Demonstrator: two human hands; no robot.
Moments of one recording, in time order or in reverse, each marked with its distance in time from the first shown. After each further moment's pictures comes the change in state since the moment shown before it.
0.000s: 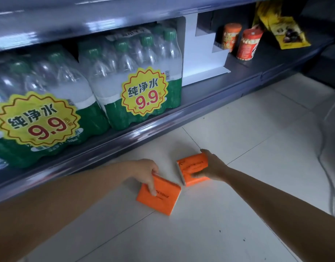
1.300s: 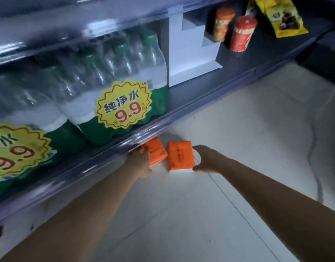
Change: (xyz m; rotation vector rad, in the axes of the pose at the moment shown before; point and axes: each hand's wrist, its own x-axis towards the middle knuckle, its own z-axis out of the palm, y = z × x) left_hand 0.059 0.013 -0.032 0.251 0.256 -0.226; right_hand 0.006 -0.045 -0.072 -0.441 -0.190 -0.092
